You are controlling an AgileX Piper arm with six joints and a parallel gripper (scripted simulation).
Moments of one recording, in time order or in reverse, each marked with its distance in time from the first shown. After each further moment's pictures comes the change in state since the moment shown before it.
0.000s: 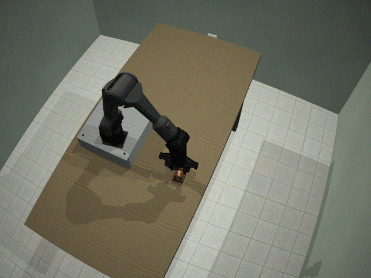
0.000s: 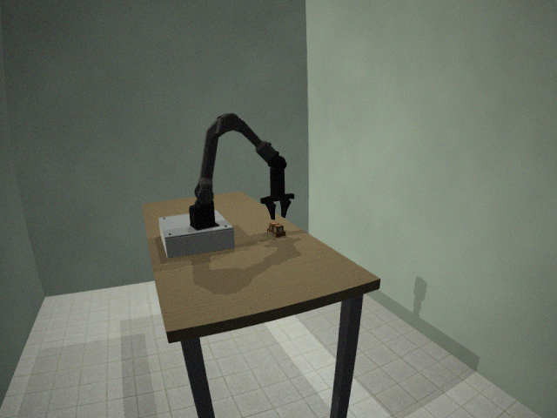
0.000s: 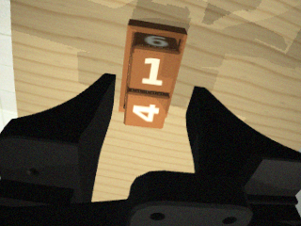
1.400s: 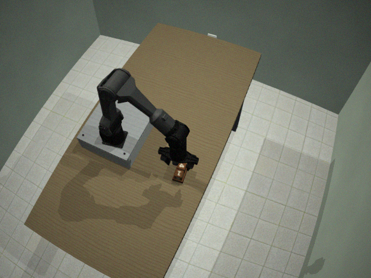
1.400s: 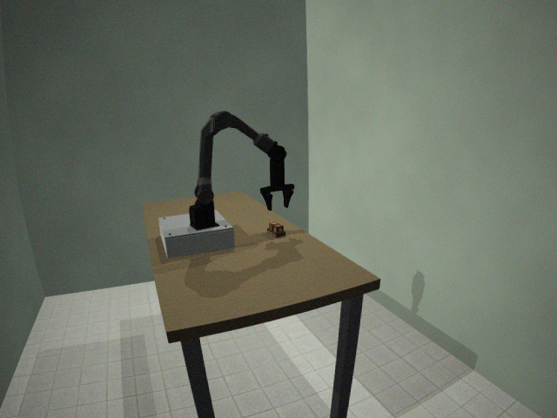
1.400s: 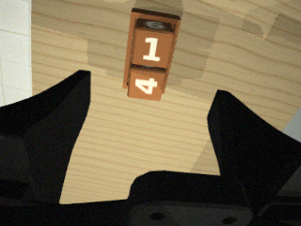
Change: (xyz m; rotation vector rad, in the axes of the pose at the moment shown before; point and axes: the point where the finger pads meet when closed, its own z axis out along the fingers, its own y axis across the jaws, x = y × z) arm 0.000 0.000 -0.040 0.002 0.000 0.000
